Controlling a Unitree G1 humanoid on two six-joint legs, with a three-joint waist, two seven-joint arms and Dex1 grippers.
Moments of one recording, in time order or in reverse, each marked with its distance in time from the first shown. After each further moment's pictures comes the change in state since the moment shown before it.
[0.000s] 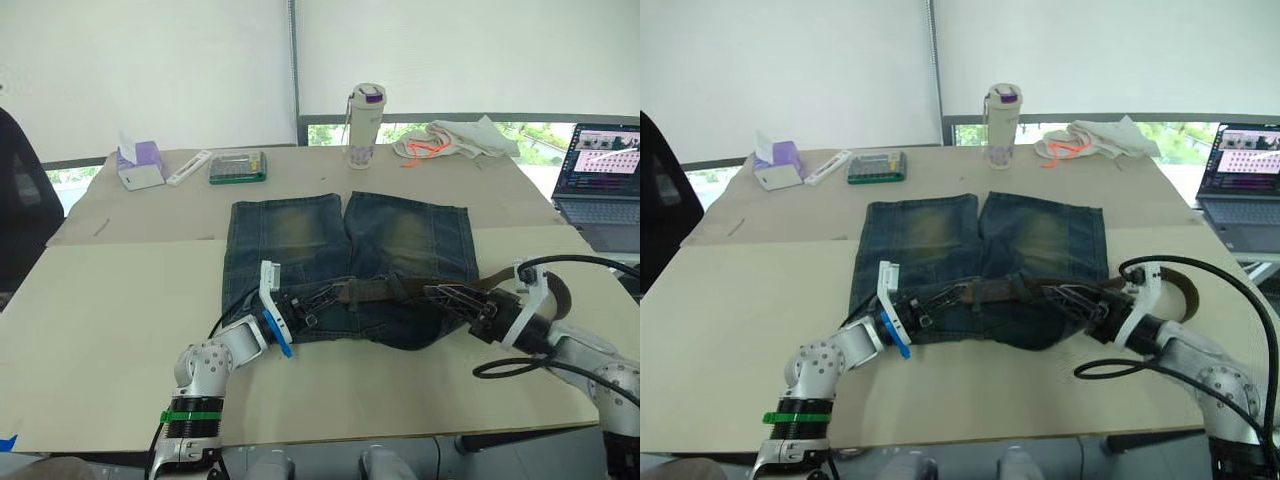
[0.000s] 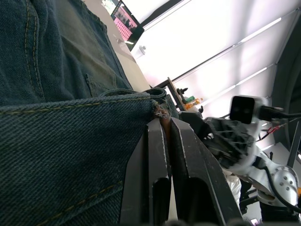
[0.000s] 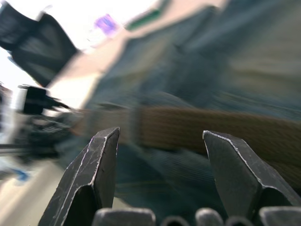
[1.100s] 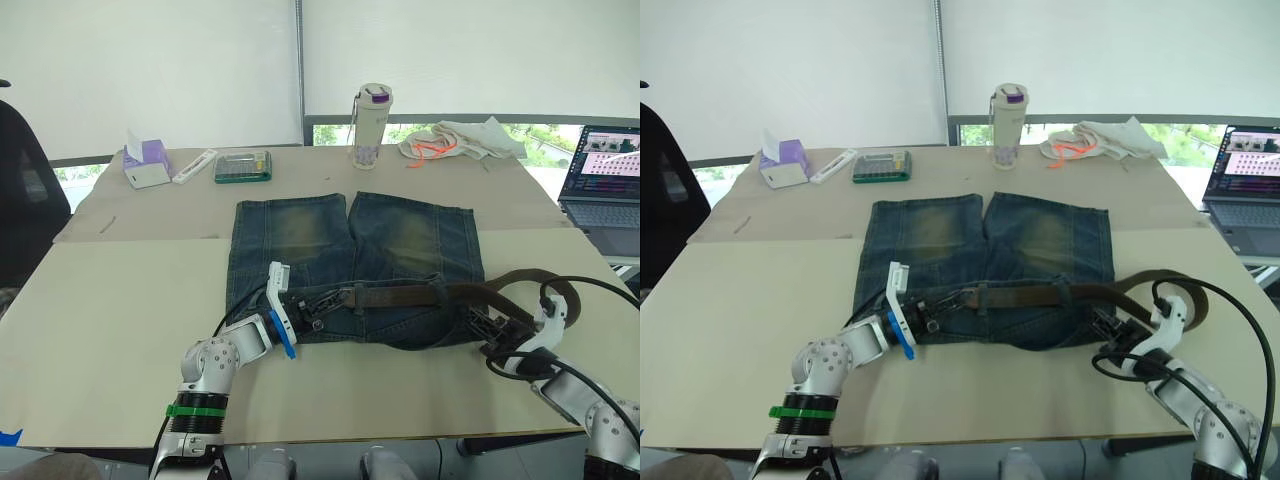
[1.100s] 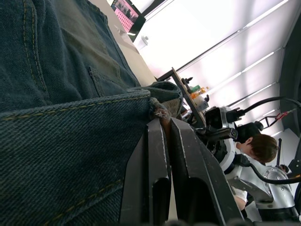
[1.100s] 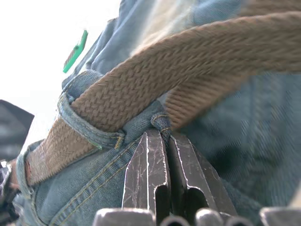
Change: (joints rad) left arm -0.014 0.013 -0.047 0.038 0.066 -0.038 -0.053; right arm 0.085 0.319 -0.288 0.072 0.137 0.116 -0.328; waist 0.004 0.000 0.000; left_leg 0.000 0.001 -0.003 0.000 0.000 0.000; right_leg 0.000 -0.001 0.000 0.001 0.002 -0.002
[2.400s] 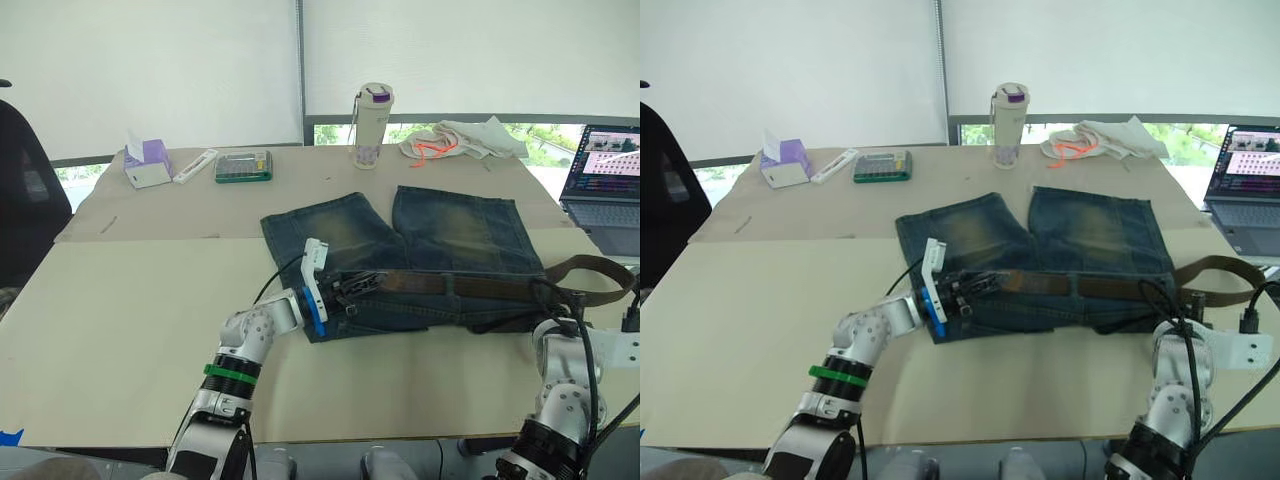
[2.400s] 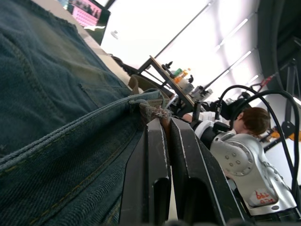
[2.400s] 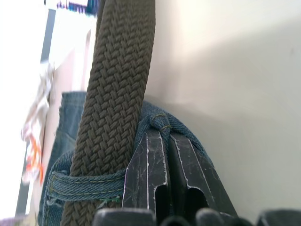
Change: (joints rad) left arm -0.232 -0.081 -0.126 0.196 0.137 -0.171 -0.128; right arm -0.271 0.303 -0.141 0.003 -0.046 -0.756 -0.936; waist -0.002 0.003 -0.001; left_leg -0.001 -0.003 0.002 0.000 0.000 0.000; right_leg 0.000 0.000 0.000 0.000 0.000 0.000
